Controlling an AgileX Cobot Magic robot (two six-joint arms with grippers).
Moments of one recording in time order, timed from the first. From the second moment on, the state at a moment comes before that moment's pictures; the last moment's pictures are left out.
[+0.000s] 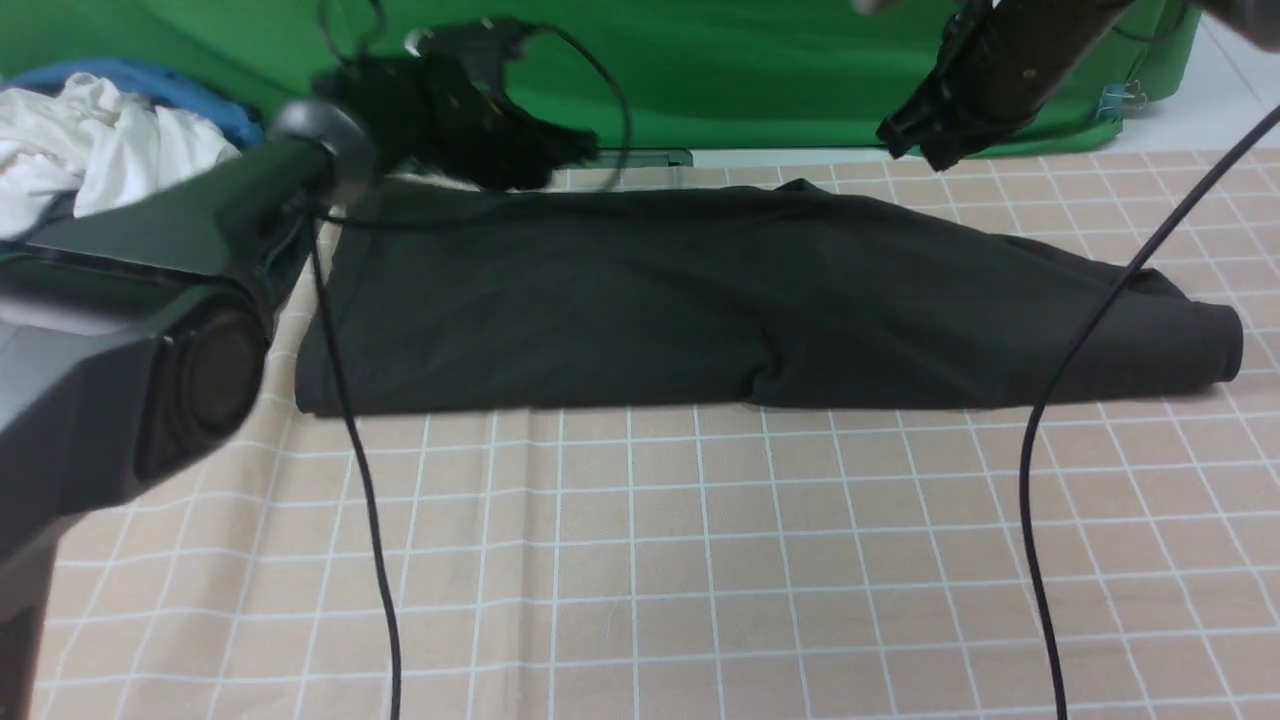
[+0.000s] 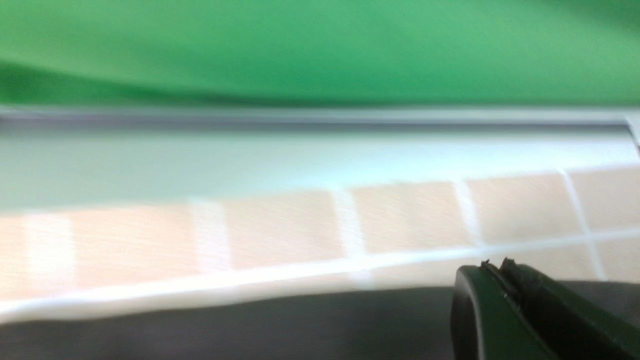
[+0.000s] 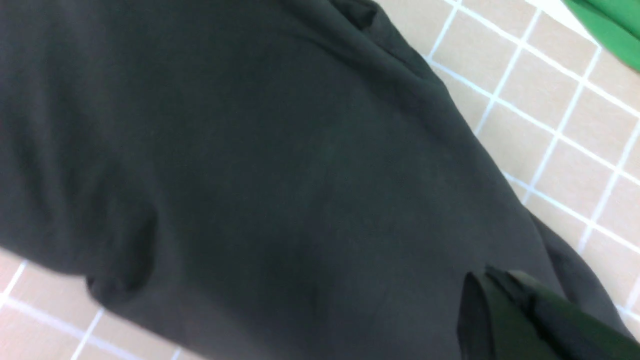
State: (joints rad) right arm 0.25 2.06 -2.01 -0.02 1.08 -0.22; left arm -0.20 2.47 -2.22 -0.17 0.63 -0.01
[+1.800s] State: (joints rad) right arm -0.15 1.60 -1.33 0.05 1.02 -0.13; left arm -0.09 1.94 -1.23 -0.09 0.57 0.02
